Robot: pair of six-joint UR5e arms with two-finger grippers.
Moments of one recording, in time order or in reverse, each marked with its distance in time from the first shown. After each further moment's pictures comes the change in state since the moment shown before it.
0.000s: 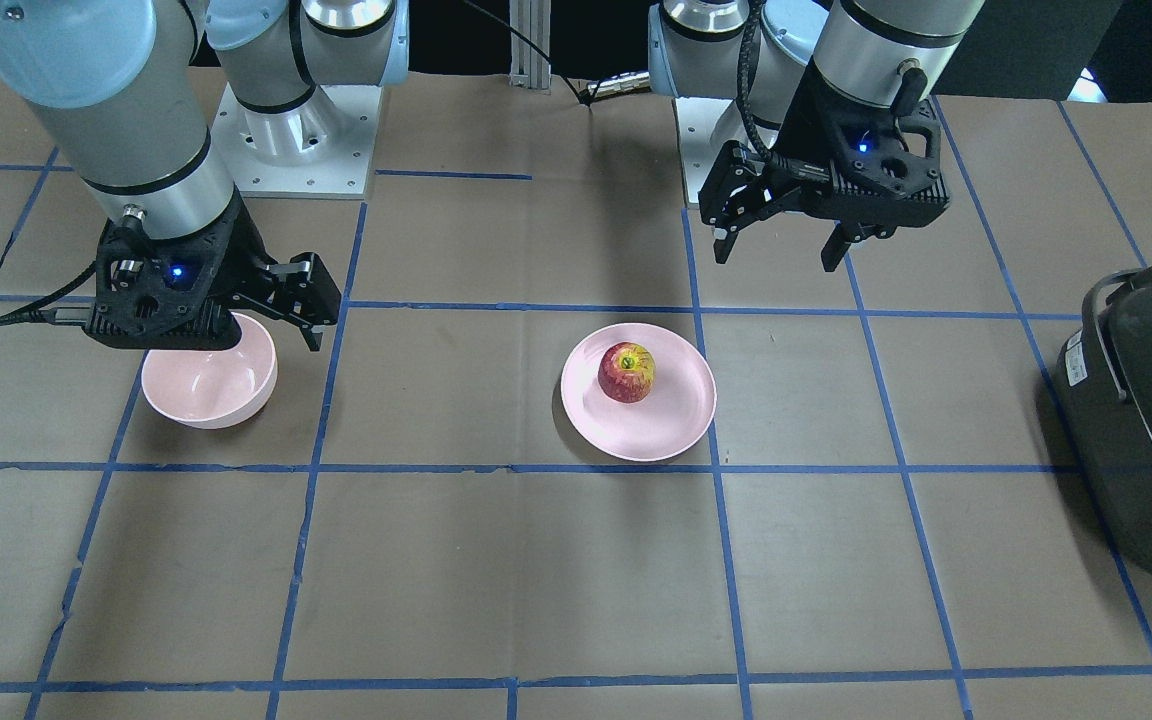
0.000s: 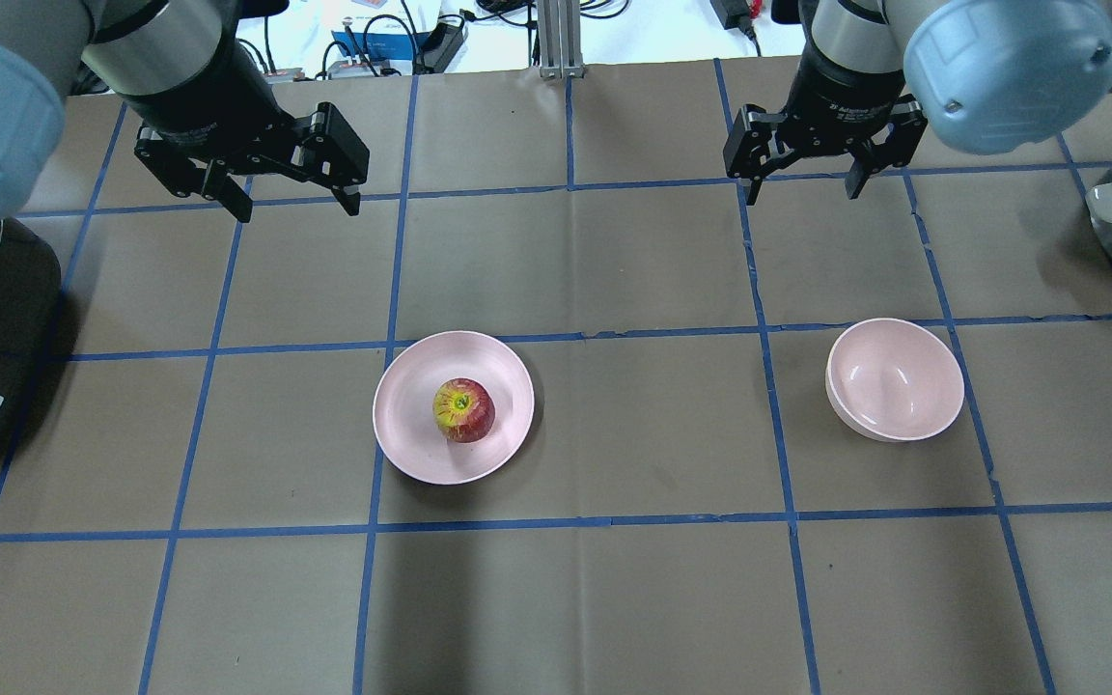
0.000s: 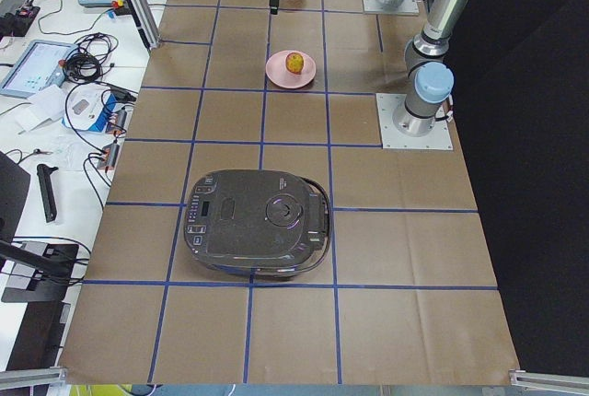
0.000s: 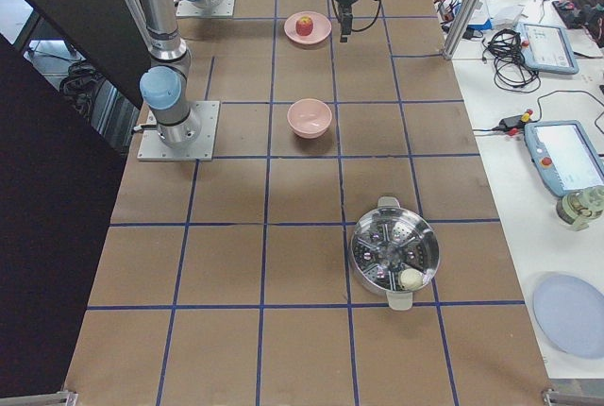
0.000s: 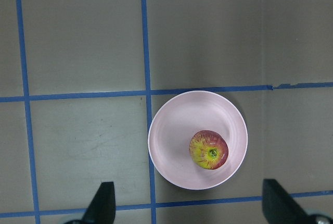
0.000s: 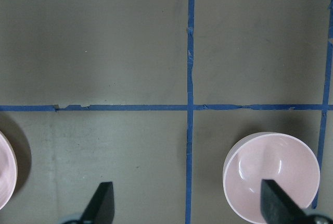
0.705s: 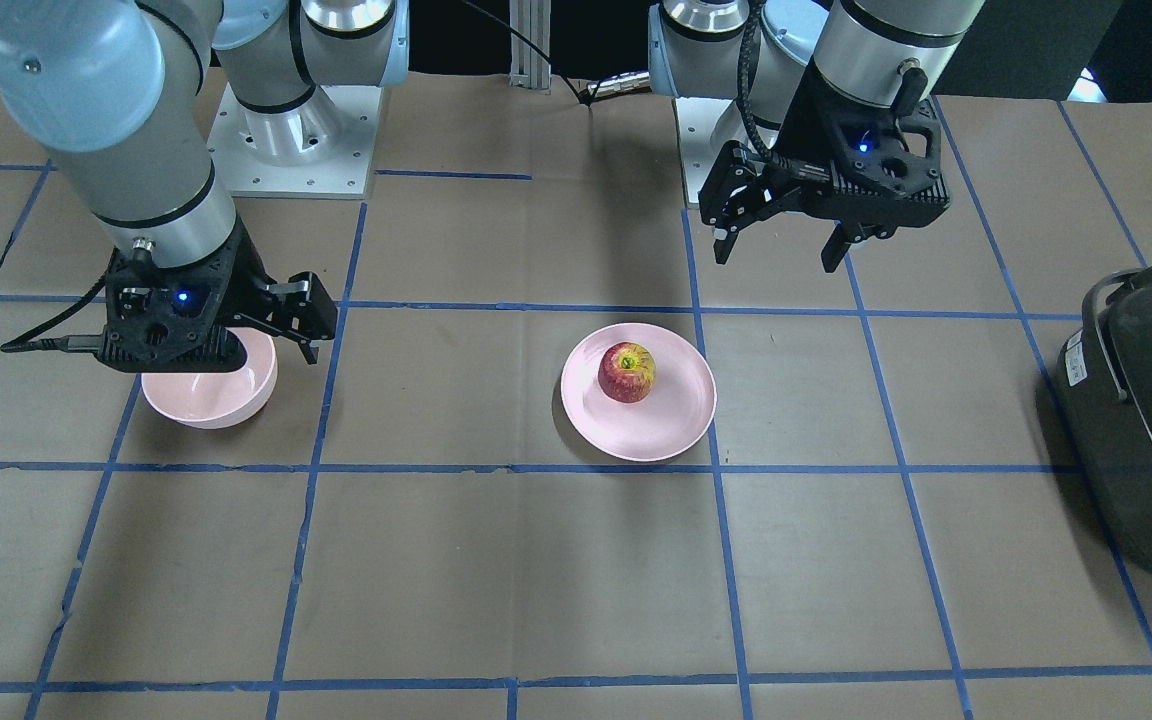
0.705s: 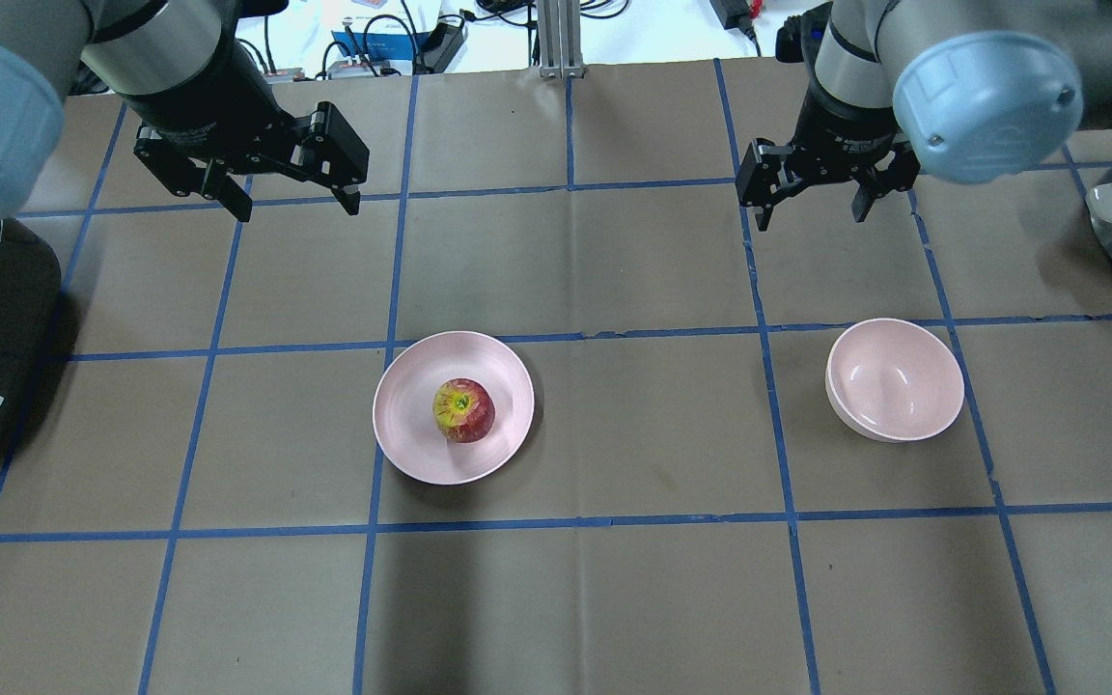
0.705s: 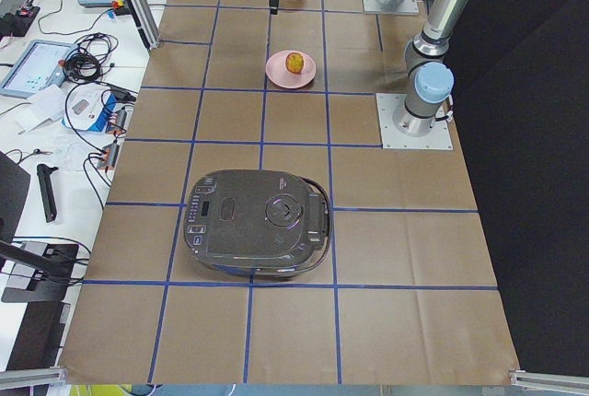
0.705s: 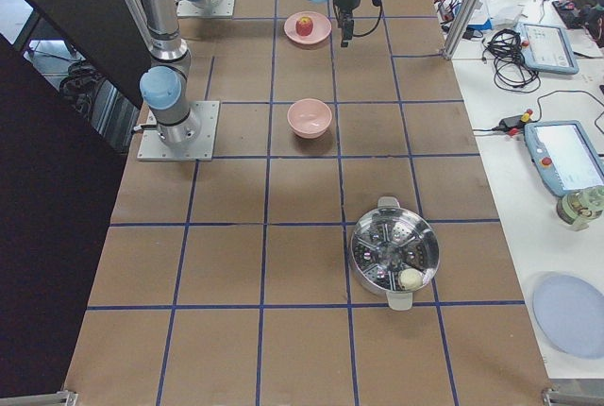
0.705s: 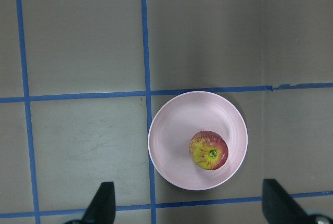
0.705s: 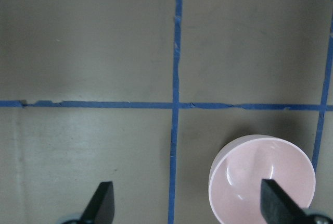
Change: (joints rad) left arm 0.000 0.000 0.000 0.001 0.000 0.000; right arm -0.055 0.023 0.114 -0.095 -0.028 -0.063
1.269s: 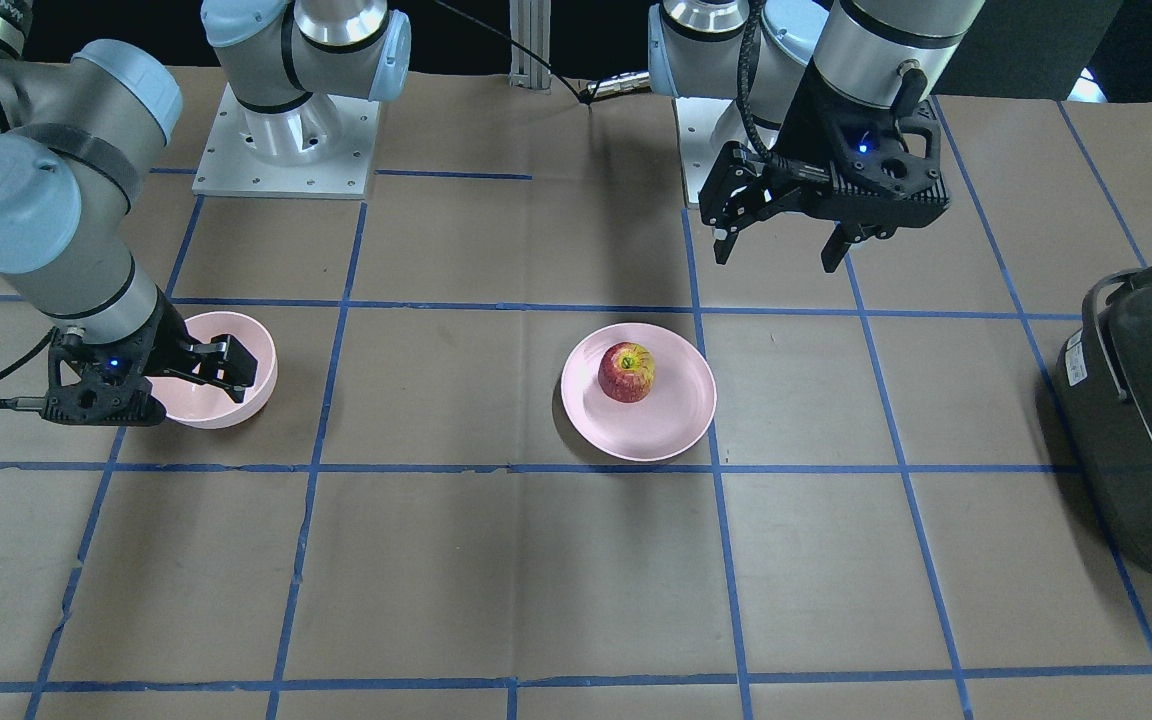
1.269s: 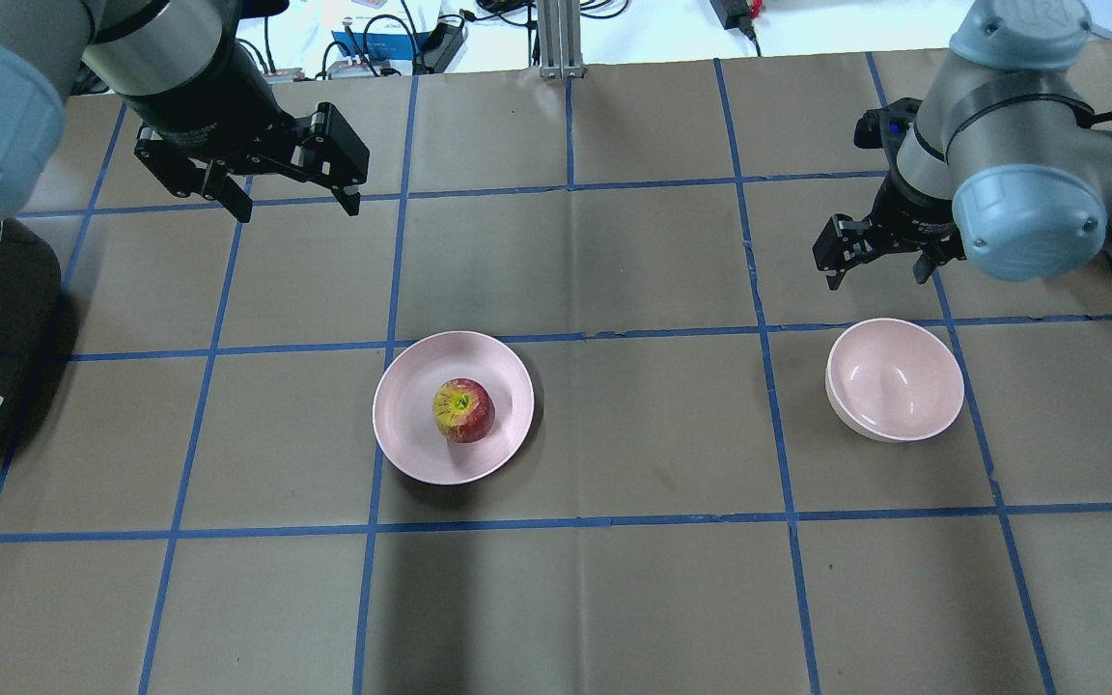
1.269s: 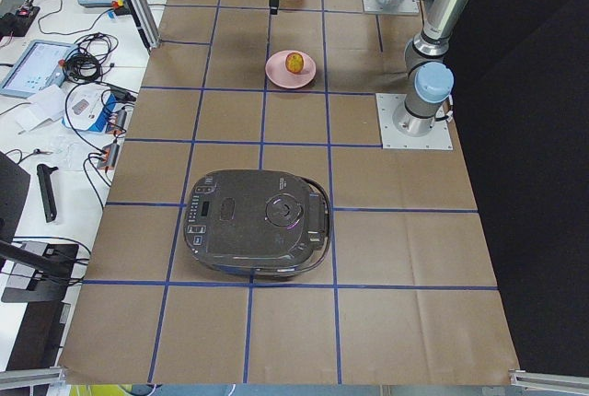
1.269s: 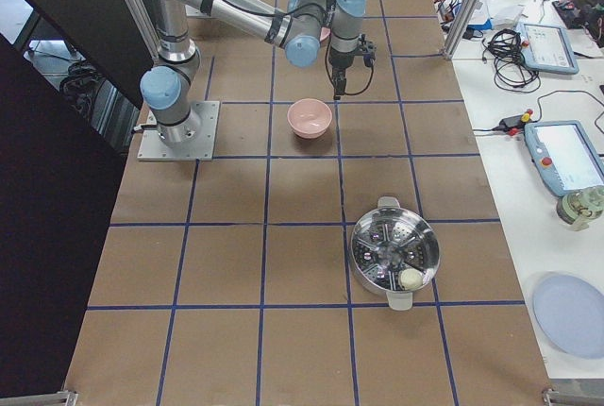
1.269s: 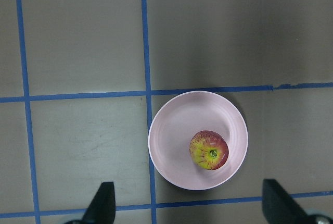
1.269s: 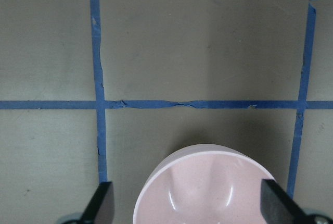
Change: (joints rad) left arm -0.003 0.004 -0.004 -0.004 0.002 0.001; right arm -0.158 0.006 0.206 -0.202 0.001 -0.154
